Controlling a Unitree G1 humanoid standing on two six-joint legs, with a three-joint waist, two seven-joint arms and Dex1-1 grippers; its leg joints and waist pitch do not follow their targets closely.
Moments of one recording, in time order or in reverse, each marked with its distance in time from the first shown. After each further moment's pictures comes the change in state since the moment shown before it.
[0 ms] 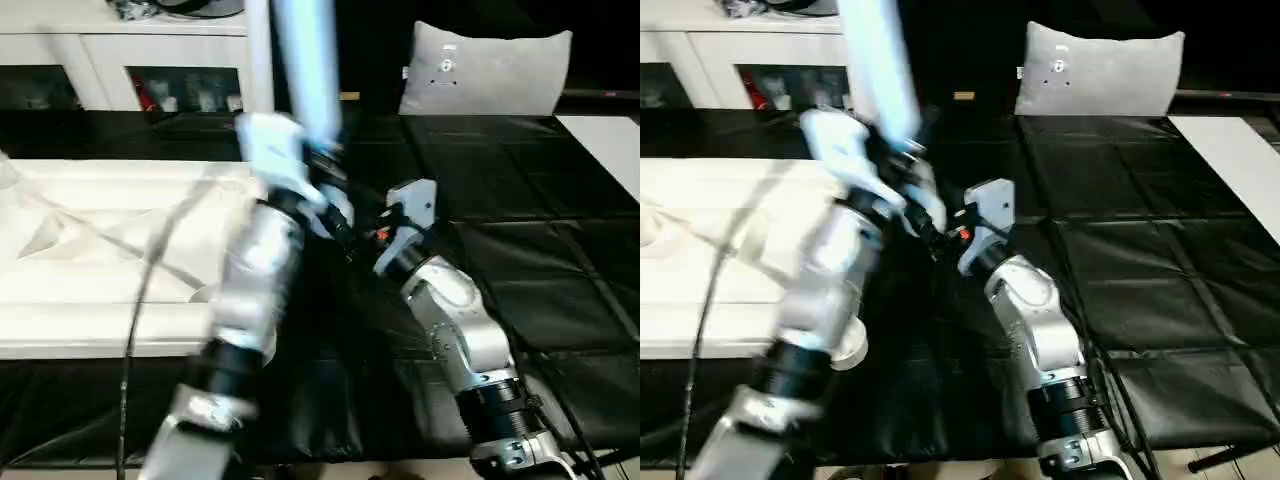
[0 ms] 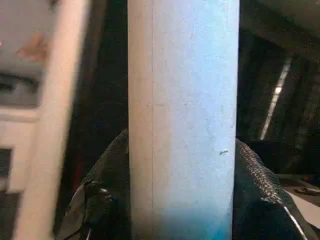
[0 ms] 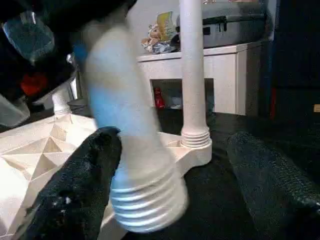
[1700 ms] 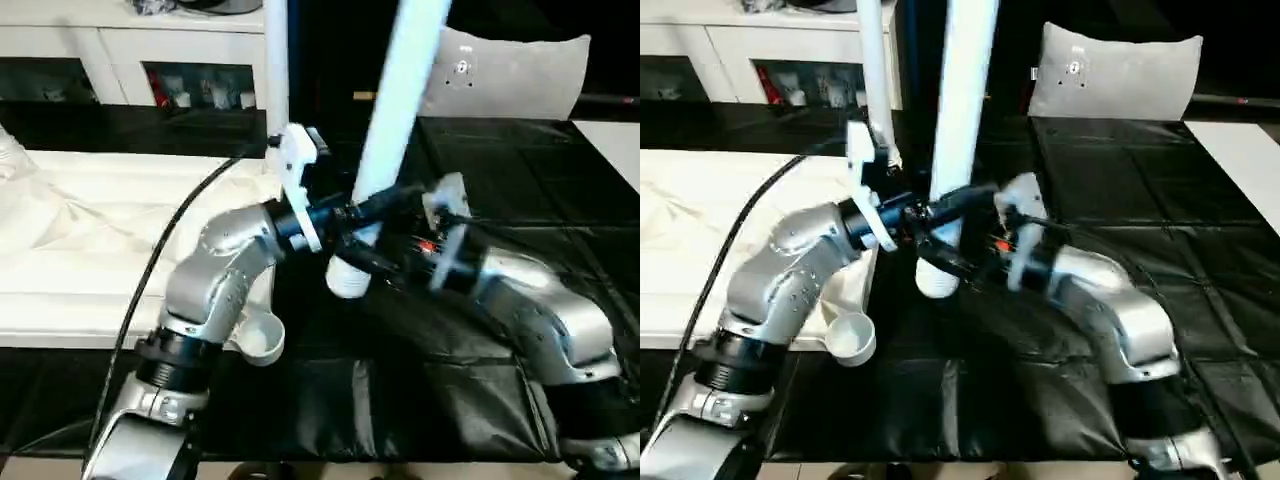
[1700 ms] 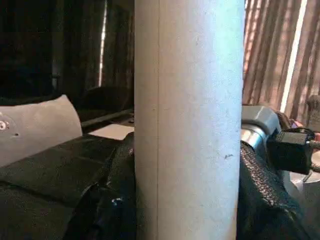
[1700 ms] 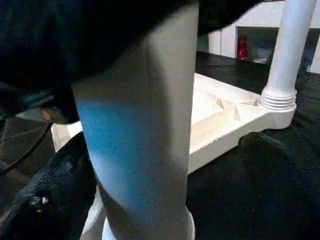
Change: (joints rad) left arm 0.005 0.211 -0.188 -0.166 -0.248 0.323 -0.651; right arm -0.019 -0.313 0.046 -0.250 0.206 0.440 0.271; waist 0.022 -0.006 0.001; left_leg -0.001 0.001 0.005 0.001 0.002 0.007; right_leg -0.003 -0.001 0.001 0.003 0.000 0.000
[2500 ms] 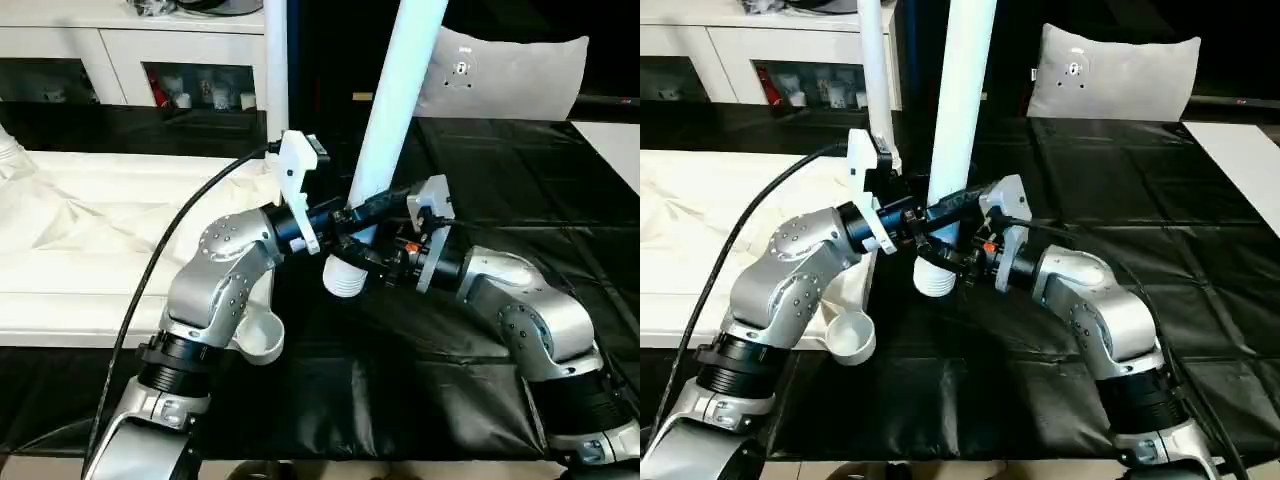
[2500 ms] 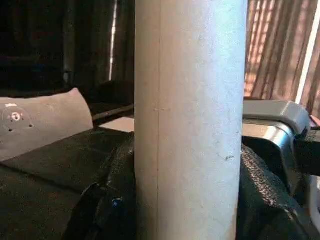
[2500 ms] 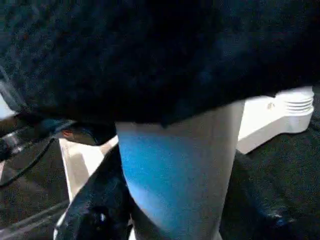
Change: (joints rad) left arm 0.020 -0.016 0.000 0.019 0.052 -0.016 0.017; right arm 0.000 0.032 0.030 0.024 -0.038 0.003 0.010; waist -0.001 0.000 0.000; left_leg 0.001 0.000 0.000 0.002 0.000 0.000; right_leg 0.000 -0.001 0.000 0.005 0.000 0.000
